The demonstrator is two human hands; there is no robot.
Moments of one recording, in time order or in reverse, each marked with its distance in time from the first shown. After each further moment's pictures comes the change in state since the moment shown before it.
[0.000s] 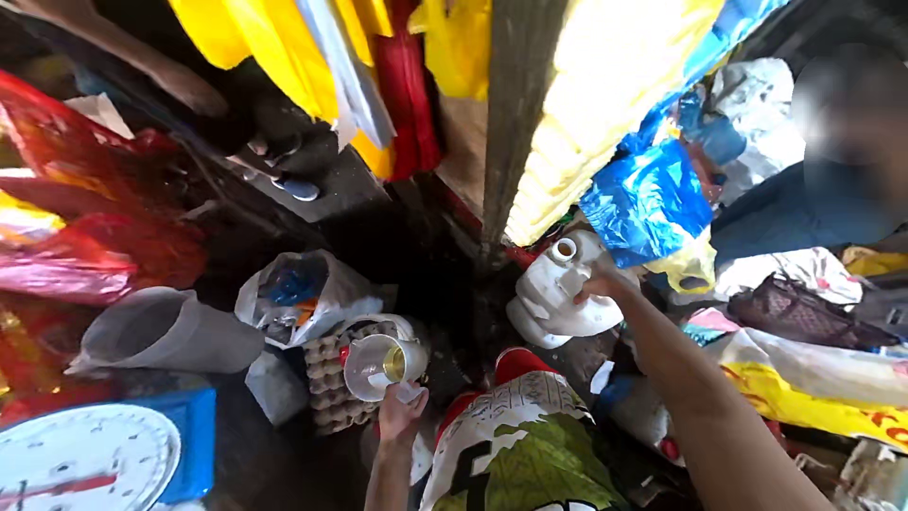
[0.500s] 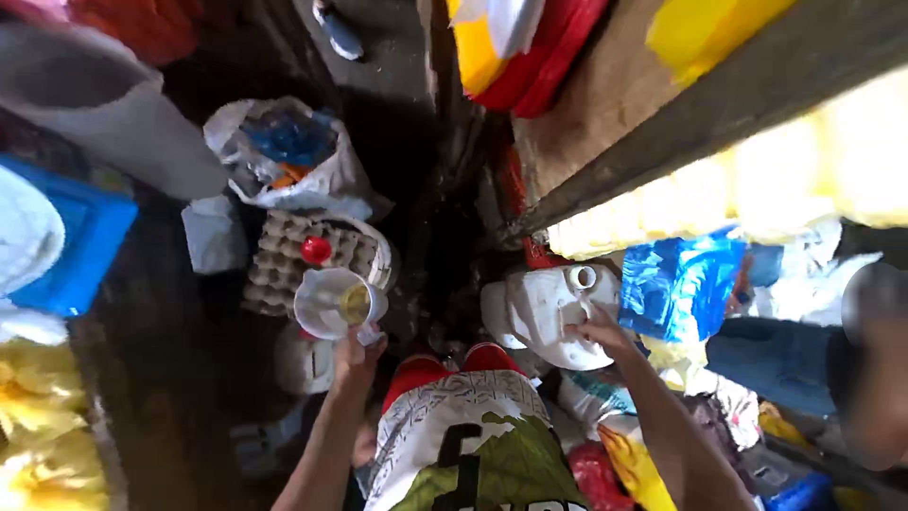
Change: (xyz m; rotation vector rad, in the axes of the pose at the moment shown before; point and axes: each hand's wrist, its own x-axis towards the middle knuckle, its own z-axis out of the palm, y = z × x) left_hand -0.002 -0.046 0.020 -0.195 0.220 0.064; right_hand -0.013 0.002 -0.015 0.073 -0.164 -0.074
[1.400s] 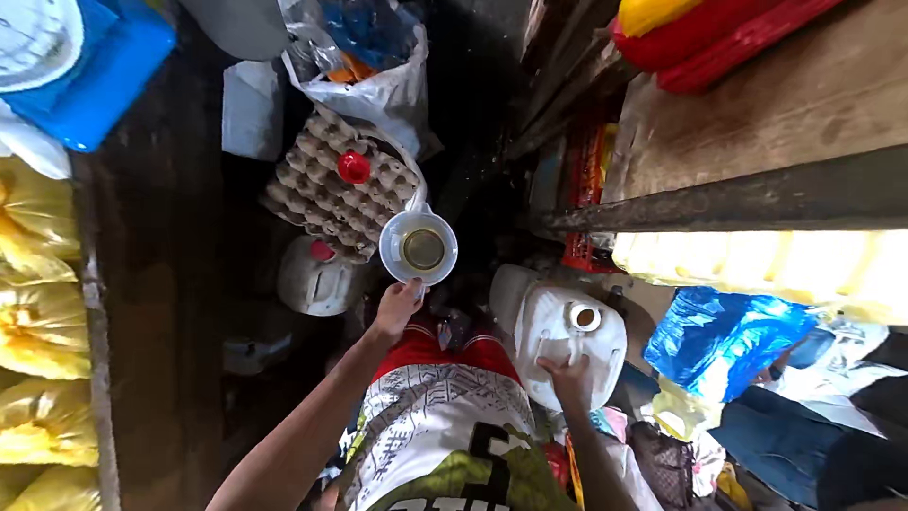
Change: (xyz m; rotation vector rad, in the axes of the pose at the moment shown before) left_hand 0.008 -0.039 0.017 0.264 -0.142 -0.041; right_hand -0.054 0.011 0.113 -0.344 0.249 0.090
